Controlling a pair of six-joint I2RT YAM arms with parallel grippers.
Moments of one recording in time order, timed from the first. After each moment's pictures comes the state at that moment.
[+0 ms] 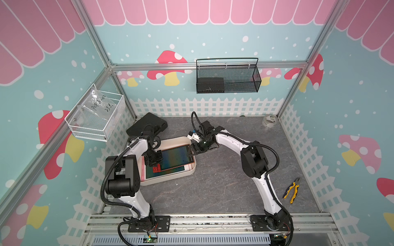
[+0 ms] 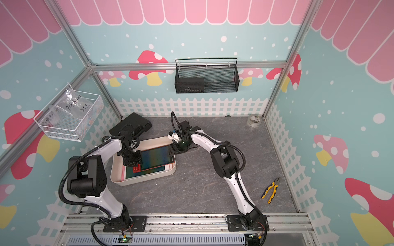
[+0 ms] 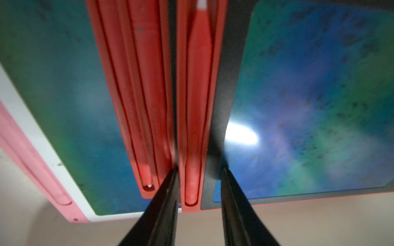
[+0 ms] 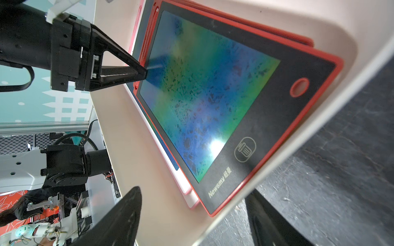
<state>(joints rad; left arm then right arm) 0.10 1.74 1.16 -0.95 0.18 -0.26 0.64 2.35 1.99 -0.81 -0.78 0.07</state>
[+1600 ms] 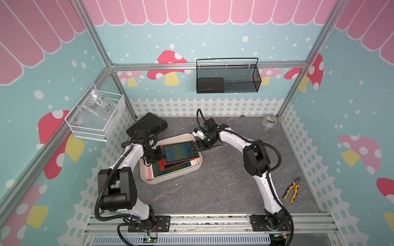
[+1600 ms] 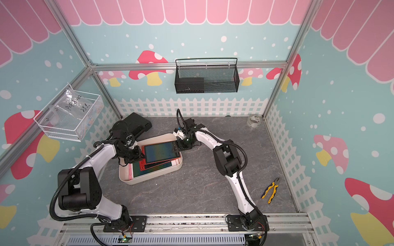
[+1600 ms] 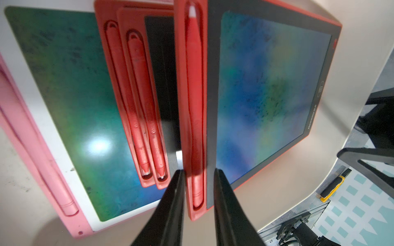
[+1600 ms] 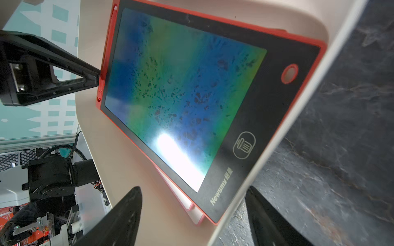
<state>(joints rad) 0.12 1.56 1.07 -0.79 0.43 -0.31 0.58 2.35 2.00 -0.83 -0.73 0.06</state>
